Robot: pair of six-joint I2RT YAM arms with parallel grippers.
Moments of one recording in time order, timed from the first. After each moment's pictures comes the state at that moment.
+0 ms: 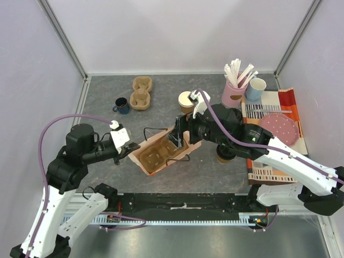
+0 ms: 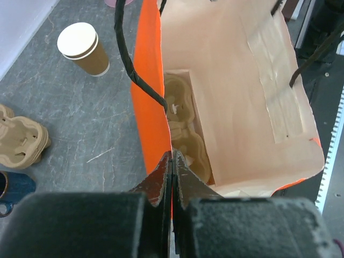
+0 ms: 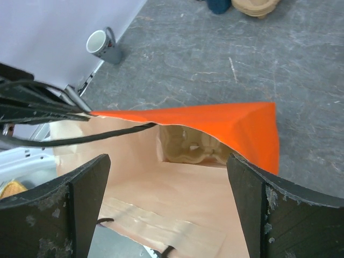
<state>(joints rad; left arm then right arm) -0.40 0.63 1.07 -0.88 0.63 0.44 1.06 1.20 1.41 -0.60 0.11 0.51</state>
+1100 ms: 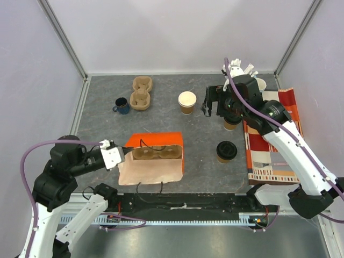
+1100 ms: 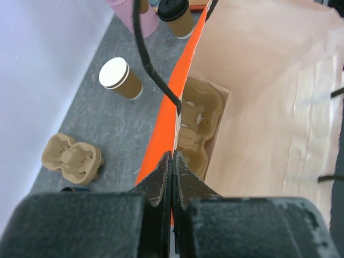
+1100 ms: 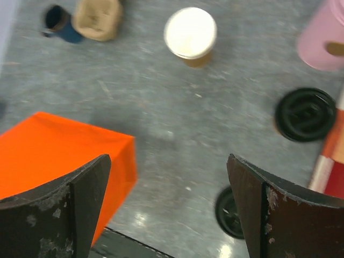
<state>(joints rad) -0.41 0.53 1.13 -0.95 0.62 0.65 0.61 1.26 1.58 -0.85 0.10 0.41</state>
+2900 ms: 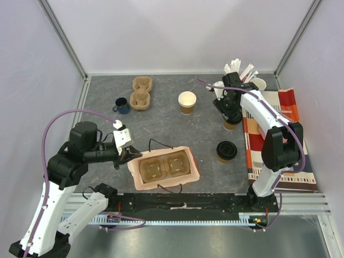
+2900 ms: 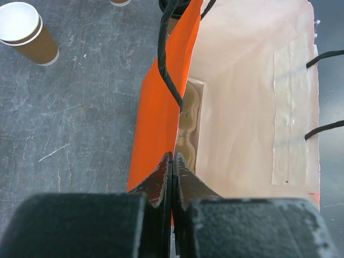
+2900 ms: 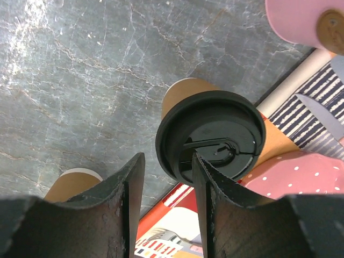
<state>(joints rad) -0.41 0.68 1.12 -1.02 0.74 0.43 0.25 1.76 1.52 -0.91 0.00 -0.38</state>
